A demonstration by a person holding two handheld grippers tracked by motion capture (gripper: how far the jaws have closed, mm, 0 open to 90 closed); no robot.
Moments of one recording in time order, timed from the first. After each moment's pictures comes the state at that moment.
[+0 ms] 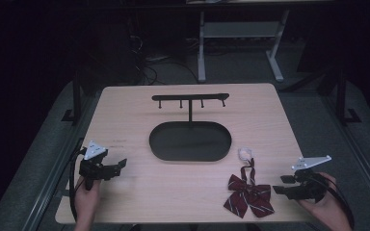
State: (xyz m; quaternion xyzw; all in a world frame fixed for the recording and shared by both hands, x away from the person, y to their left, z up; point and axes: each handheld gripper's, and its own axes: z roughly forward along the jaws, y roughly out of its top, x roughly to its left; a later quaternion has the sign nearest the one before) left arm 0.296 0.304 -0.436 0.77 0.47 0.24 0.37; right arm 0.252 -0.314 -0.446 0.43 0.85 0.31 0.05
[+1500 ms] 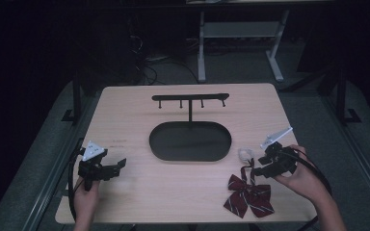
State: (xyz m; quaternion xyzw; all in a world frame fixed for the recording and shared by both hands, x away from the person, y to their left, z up) left arm 0.293 0.306 -0.434 0.76 0.46 0.24 0.39; right arm 0.314 -0.243 -0.402 0.35 0.90 0.25 0.03
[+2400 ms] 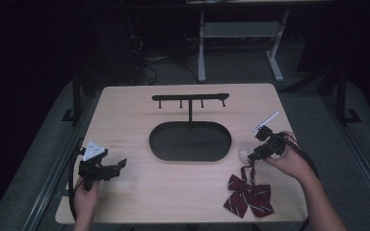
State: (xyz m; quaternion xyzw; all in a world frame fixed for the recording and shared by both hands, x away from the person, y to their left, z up) left arm 0.293 0.306 -0.434 0.76 0.46 0.24 0.38; right arm 0.375 -0.235 -0.417 0.40 0.89 0.20 0.00
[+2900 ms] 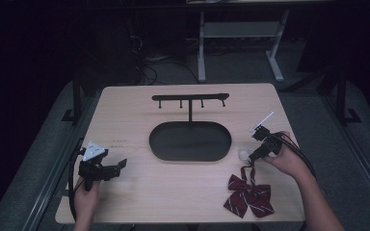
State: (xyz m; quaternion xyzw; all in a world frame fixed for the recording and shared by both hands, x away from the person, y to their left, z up) left arm 0.293 0.305 -0.434 0.76 0.46 0.24 0.39; right arm 0.387 -0.233 -0.431 0.43 0.89 0.16 0.00
